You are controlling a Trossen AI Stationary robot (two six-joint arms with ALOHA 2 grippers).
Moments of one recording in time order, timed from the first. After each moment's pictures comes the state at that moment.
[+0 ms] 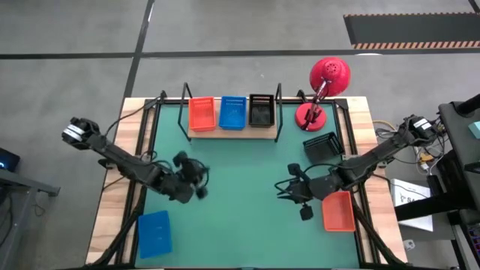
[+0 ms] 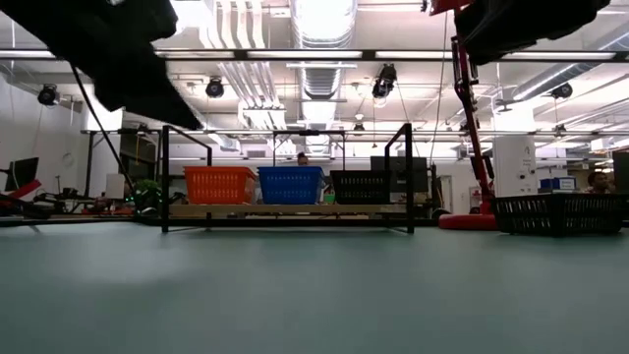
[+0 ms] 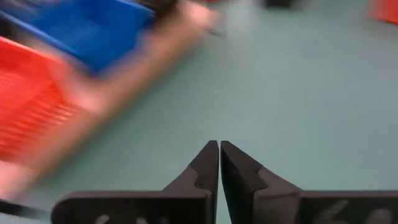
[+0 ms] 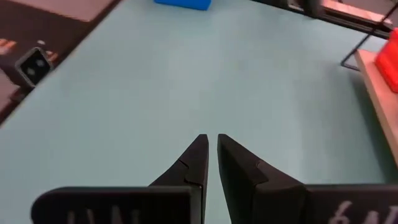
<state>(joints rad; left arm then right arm) -0.46 1.23 0.67 -0.32 -0.84 -0.73 0.49 1.21 0.72 -0.10 0.27 0.02</state>
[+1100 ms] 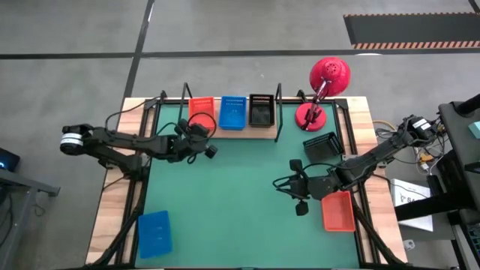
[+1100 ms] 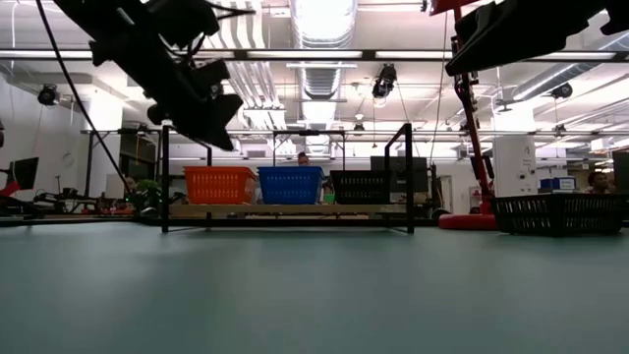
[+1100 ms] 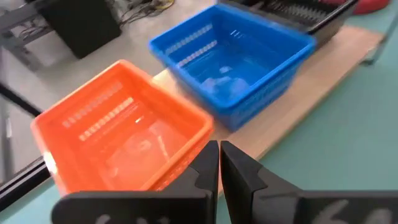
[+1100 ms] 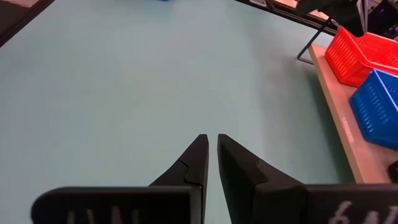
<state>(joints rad) 0.07 1.24 0.65 -0.12 -0.77 -0.36 0.48 1.22 0.70 -0.09 0.42 -0.01</state>
